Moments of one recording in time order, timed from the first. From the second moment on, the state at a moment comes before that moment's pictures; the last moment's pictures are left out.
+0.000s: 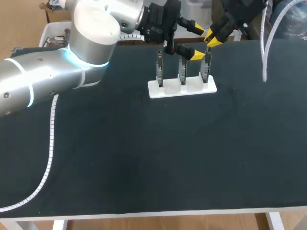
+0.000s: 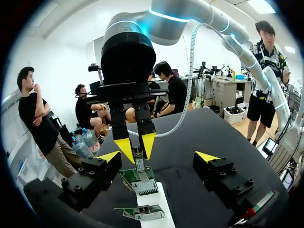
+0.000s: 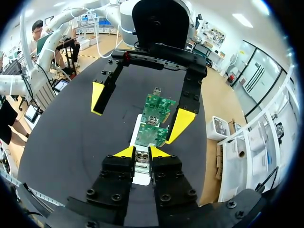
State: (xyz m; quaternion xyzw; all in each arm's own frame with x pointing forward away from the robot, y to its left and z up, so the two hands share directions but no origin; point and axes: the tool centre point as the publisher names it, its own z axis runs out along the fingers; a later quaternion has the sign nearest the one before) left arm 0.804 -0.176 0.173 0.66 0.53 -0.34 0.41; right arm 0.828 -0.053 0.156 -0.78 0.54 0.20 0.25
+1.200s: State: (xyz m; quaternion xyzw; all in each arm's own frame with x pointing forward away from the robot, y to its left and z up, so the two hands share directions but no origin) left arm 0.804 -0.176 0.173 0.66 0.53 -0.34 0.41; right arm 0.835 -0.055 0.152 -0.77 0.54 0.22 0.26
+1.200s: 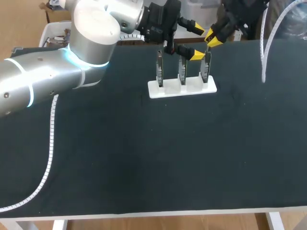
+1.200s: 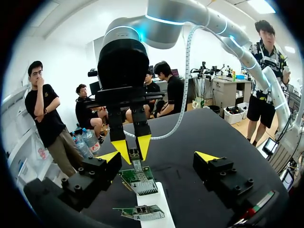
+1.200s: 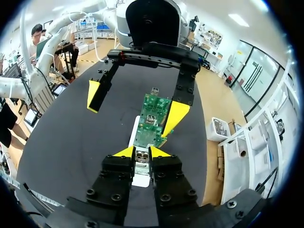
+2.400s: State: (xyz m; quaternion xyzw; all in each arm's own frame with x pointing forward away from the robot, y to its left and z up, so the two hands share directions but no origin) left arm 0.804 -0.176 0.173 0.66 0.53 -0.34 0.41; right arm 0.840 -0.053 0.143 -0.77 0.55 0.23 0.25
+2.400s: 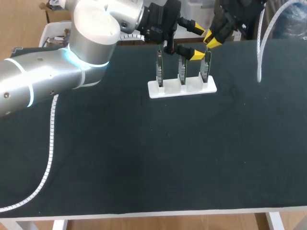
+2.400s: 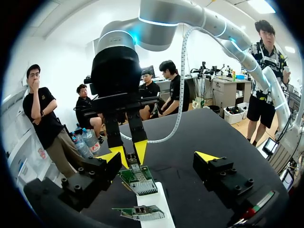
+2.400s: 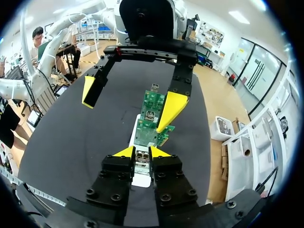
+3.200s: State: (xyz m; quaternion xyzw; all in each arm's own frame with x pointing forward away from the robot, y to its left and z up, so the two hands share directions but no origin) left arm 0.804 -0.176 0.173 0.66 0.53 -0.34 0.41; right arm 0.841 -0.049 0.138 -0.77 0.54 0.23 0.25
